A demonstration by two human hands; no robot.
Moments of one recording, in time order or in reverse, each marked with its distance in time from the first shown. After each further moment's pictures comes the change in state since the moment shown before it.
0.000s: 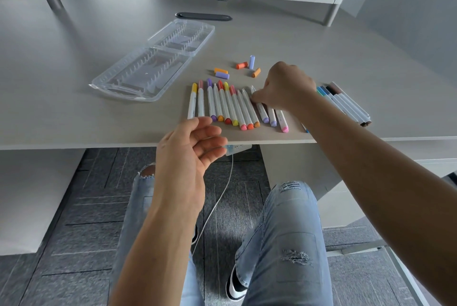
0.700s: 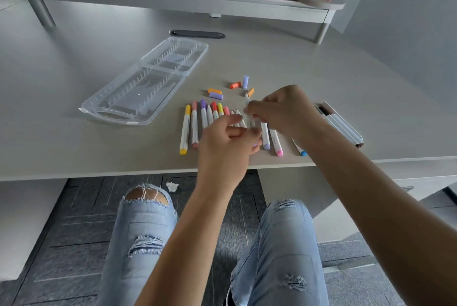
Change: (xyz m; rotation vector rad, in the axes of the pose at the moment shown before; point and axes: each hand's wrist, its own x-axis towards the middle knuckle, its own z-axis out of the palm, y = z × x) left_hand 0.035 -0.014 0.062 0.358 -0.158 0.128; right_hand -0.027 0.005 -0.017 0.642 -0.063 0.090
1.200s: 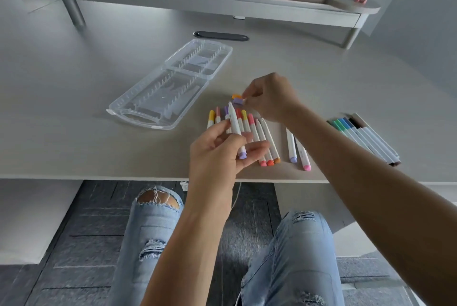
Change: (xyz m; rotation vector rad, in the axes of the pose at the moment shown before) left_hand -0.001 0.021 -0.035 -0.395 0.078 -0.072; right_hand 0.088 -0.025 0.057 -0.332 -0.015 -0.309
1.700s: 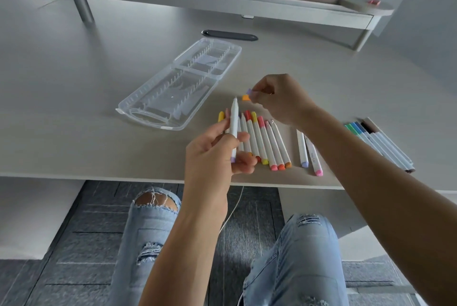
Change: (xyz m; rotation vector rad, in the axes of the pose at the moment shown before) left_hand 0.010 0.005 -0.024 0.110 0.041 0.025; right_hand 0.000 -0.002 0.000 0.216 -0.036 0.017
